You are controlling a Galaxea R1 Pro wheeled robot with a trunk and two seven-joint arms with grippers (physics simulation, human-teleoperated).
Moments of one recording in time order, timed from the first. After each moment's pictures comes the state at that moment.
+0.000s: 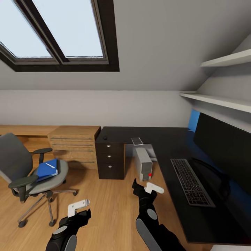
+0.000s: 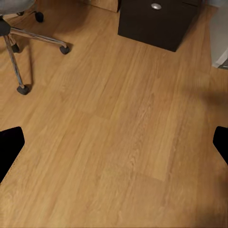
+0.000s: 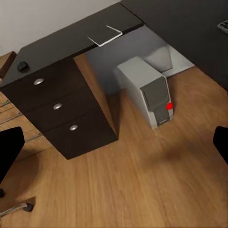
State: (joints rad) left arm -0.01 -0.11 -0.08 -1.62 0.26 0.67 0.47; right arm -0.35 0.09 0.59 -1.19 -0.57 -0.08 -0.72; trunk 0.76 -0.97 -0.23
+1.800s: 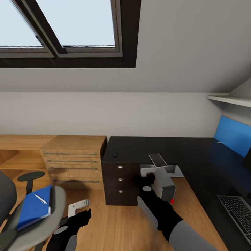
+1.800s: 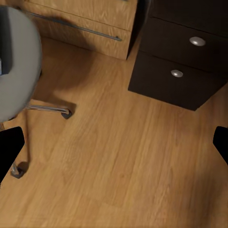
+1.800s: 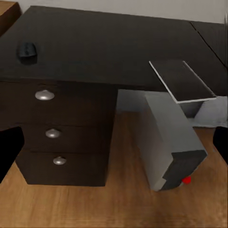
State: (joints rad) left arm -0.01 -0.11 -0.08 -1.62 0.26 0.67 0.47; right arm -0.62 0.10 0.58 -0.87 -0.36 0.21 -0.57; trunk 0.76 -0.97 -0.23
